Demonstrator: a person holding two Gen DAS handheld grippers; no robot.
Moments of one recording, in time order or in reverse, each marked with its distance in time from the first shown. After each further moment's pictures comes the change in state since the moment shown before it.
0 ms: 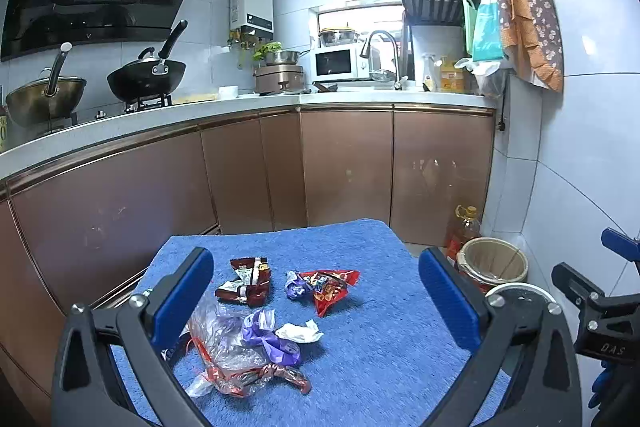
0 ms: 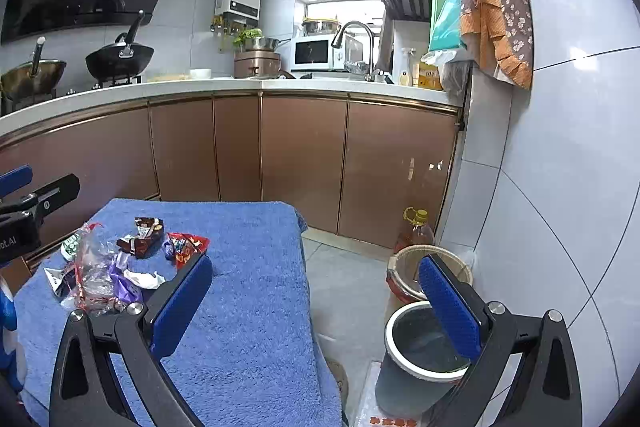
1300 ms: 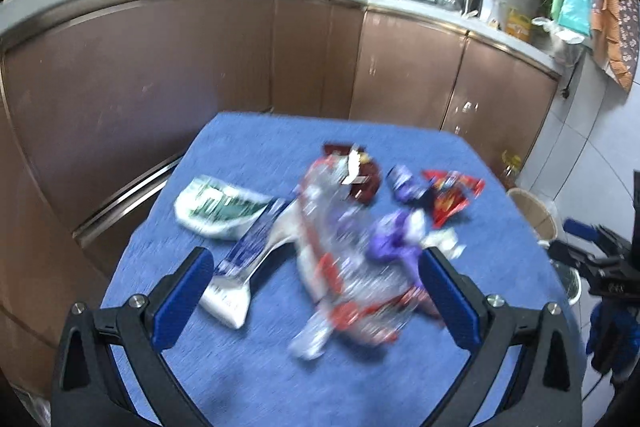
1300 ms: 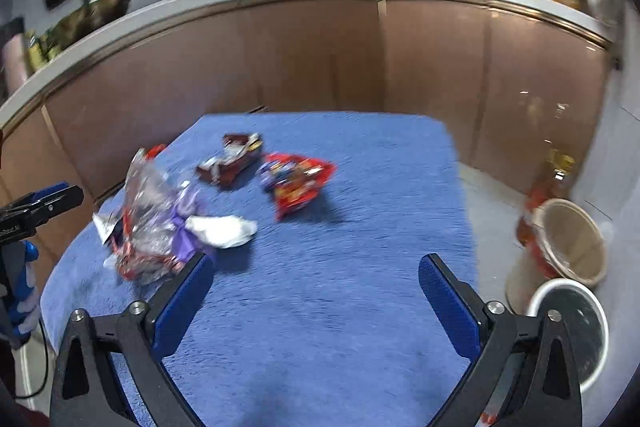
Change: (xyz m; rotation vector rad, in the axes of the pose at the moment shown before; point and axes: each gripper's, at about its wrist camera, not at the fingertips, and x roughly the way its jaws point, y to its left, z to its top) left arm 0.077 0.176 -0.091 -0.190 0.366 0.032; right arm 0.159 0.093 -0.032 -0.085 0.342 0.479
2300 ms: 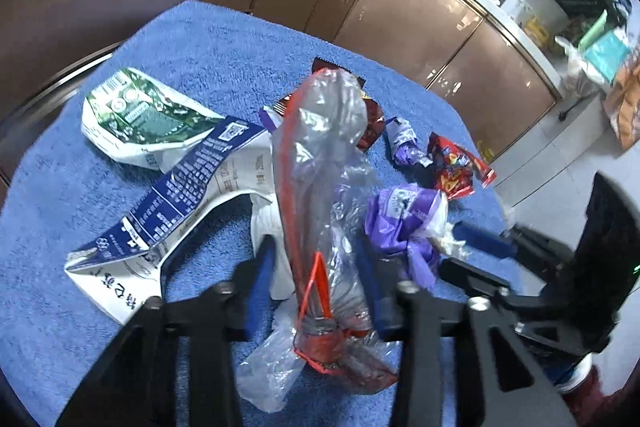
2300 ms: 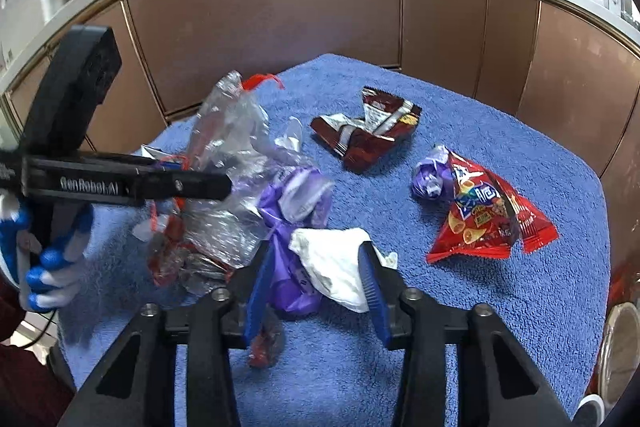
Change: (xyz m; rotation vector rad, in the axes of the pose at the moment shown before) left arm 0.103 0.014 -0.003 -0.244 0.261 -0.234; right arm 0.114 0.071 0.009 -0.325 0.164 0.276
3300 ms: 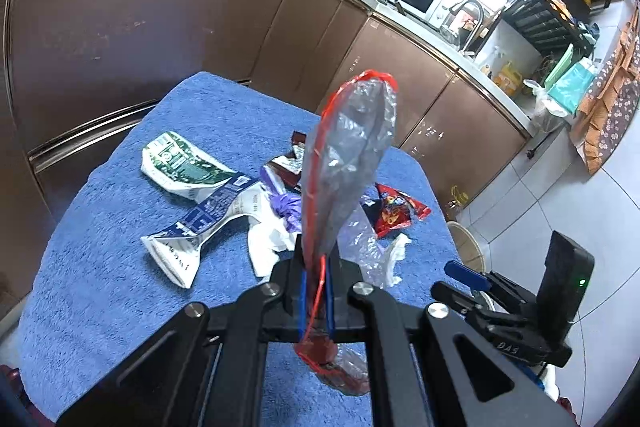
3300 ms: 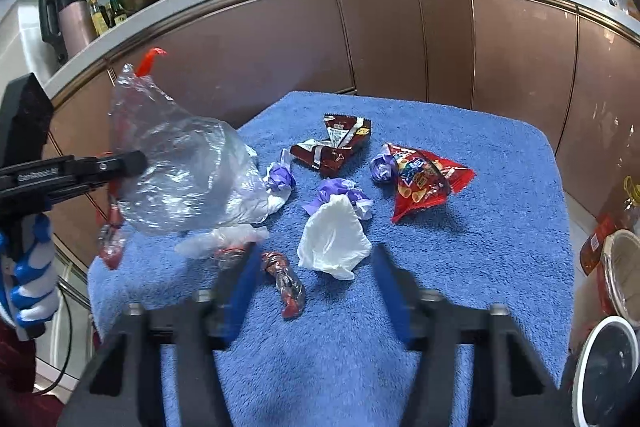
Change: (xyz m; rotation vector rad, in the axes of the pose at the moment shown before) left arm -0.114 -0.024 -0.022 -0.005 -0.207 -0.016; right arm -0.079 0.005 -0.028 0.203 -0.121 -0.057
